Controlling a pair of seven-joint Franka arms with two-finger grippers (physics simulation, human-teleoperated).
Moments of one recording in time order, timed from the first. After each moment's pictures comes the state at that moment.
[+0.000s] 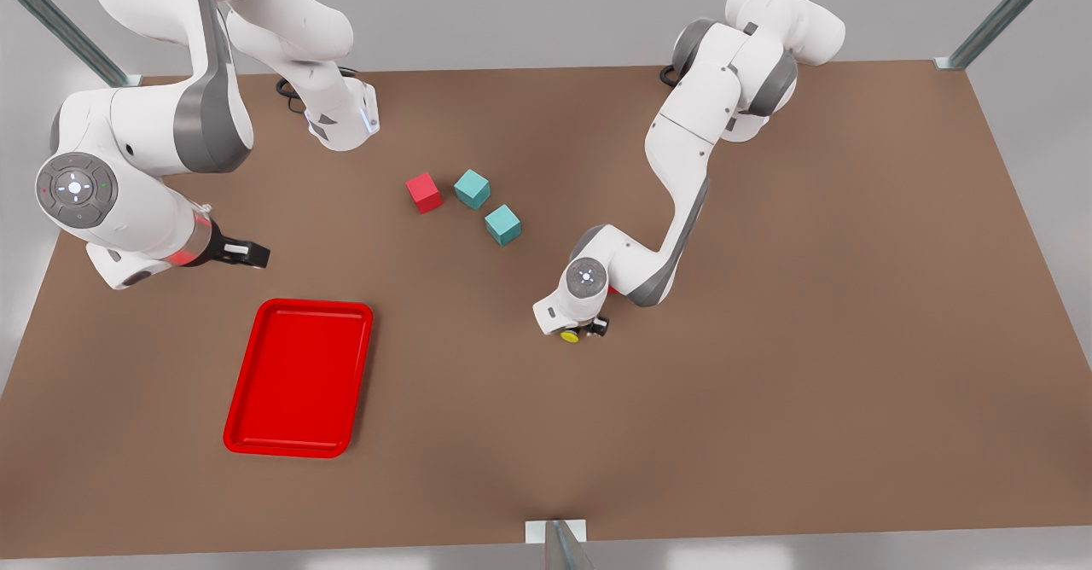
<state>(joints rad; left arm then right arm) -0.67 0.91 -0.01 -1.34 -0.05 2.24 -0.24 -0.10 0.25 0.27 -1.31 -0.16 1.32 0.30</state>
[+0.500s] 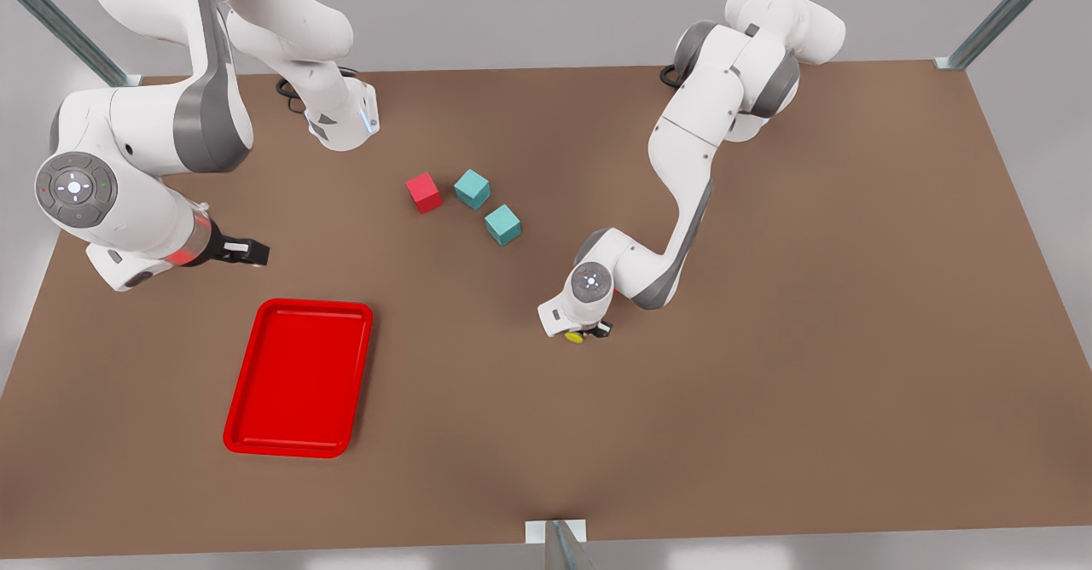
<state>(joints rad) -0.66 0.92 0.00 -1.34 -0.04 2.22 -0.18 -0.10 0.25 0.27 -1.31 -0.16 1.32 0.25</state>
